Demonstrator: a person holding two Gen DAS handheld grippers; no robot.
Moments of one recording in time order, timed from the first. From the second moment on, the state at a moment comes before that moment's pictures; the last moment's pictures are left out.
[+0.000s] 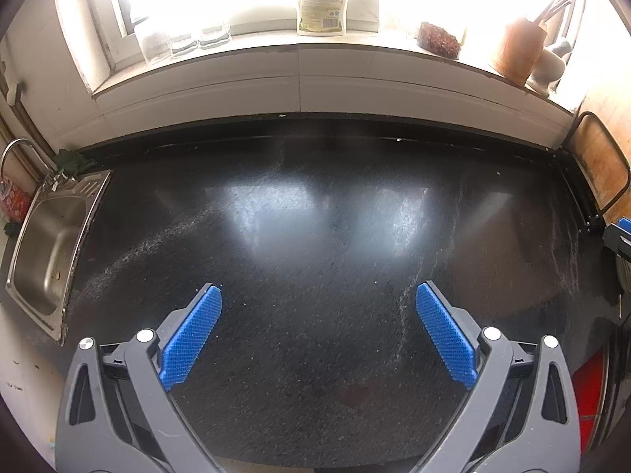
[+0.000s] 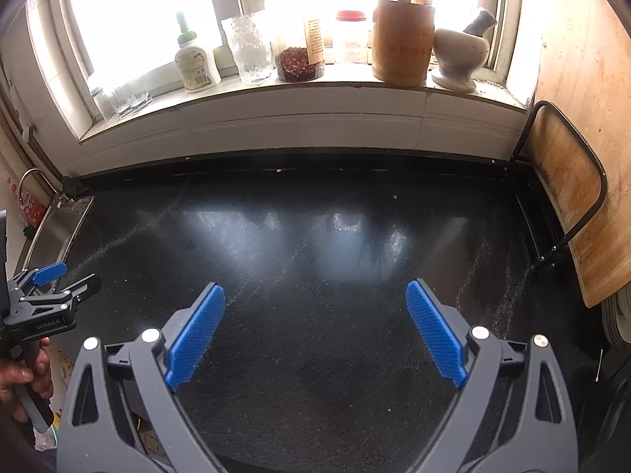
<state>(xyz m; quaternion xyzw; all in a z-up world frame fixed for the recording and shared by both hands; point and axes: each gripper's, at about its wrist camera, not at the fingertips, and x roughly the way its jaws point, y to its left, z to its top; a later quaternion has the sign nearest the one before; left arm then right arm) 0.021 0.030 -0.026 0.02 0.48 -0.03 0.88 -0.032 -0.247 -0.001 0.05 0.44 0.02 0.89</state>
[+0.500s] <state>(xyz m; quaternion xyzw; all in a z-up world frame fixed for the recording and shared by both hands) 0.019 0.030 -0.029 0.01 0.48 -0.03 0.88 -0.035 -0.246 -0.001 0.05 0.45 0.02 0.89</state>
